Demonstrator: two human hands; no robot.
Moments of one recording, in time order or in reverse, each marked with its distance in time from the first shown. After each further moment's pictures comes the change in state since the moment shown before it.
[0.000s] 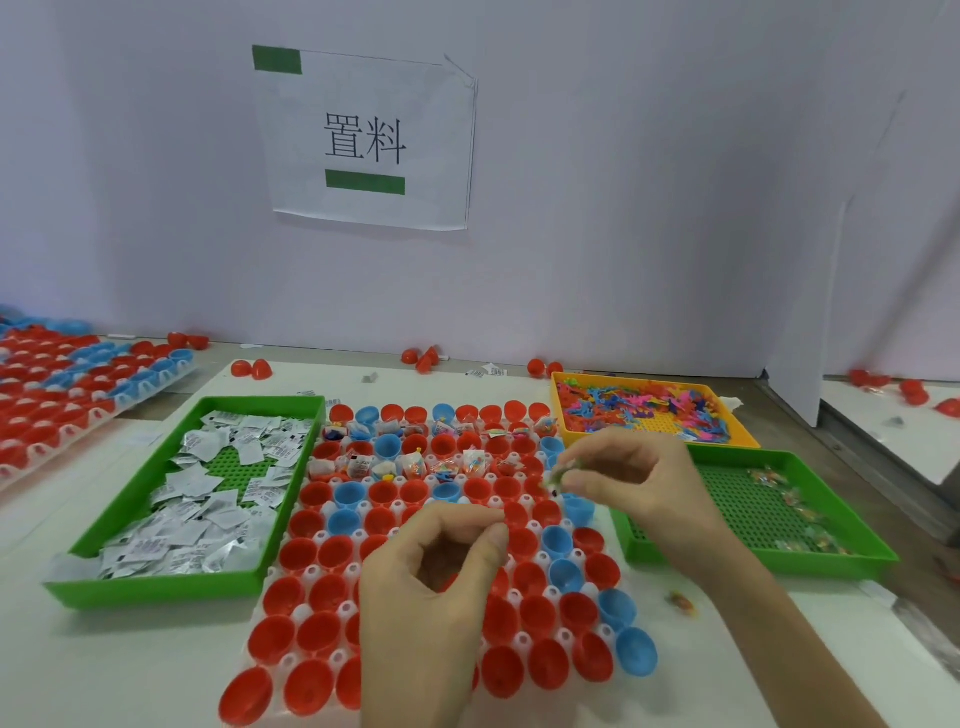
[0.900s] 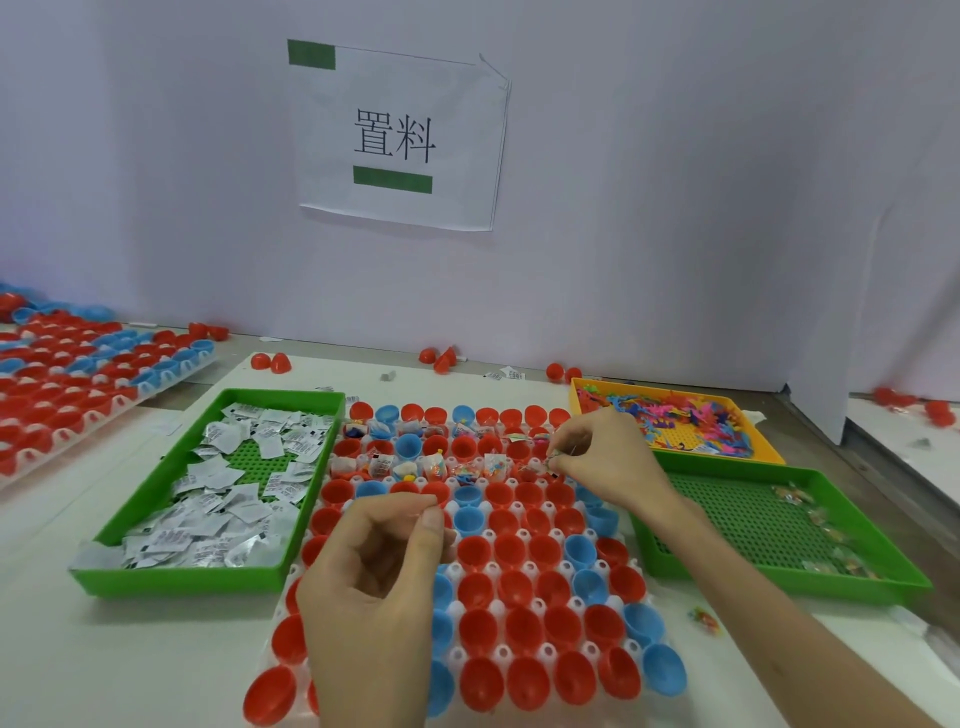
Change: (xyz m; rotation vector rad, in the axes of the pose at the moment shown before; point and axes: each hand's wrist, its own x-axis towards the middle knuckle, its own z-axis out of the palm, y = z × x) left_hand 0.008 0.000 -0.028 -0.105 0.292 0.019; right_hand 0.080 0.058 0.012 -0.856 0.008 0.123
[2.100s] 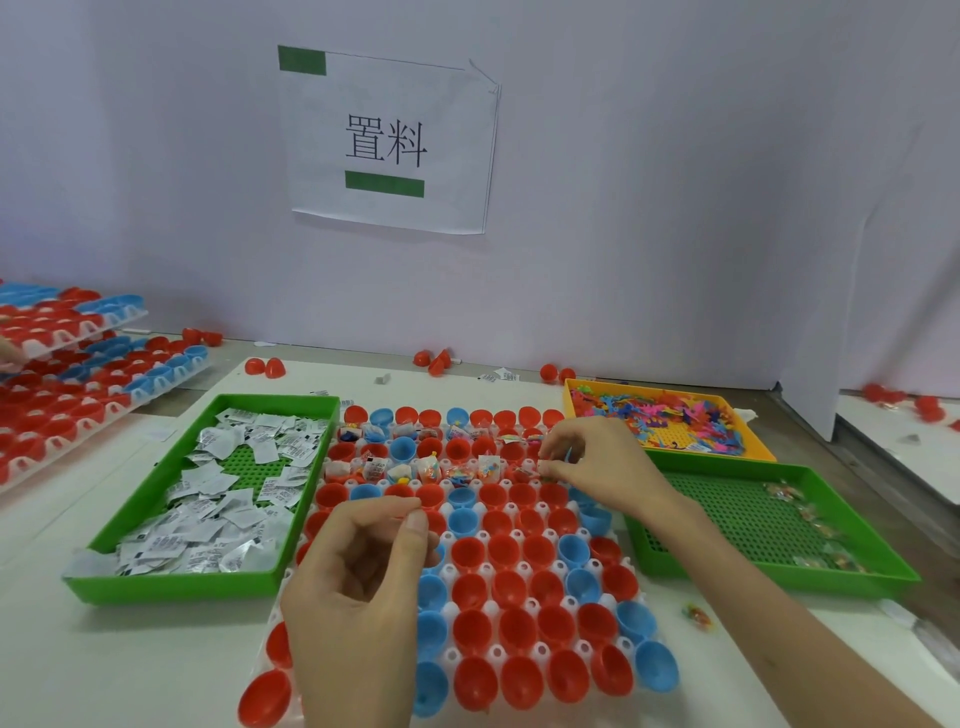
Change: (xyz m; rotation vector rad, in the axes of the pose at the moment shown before) left_hand 0.001 -0.005 -0.005 0.054 0.010 0.023; right_hand -0.002 0.007 -0.001 -0.057 -0.079 -0.056
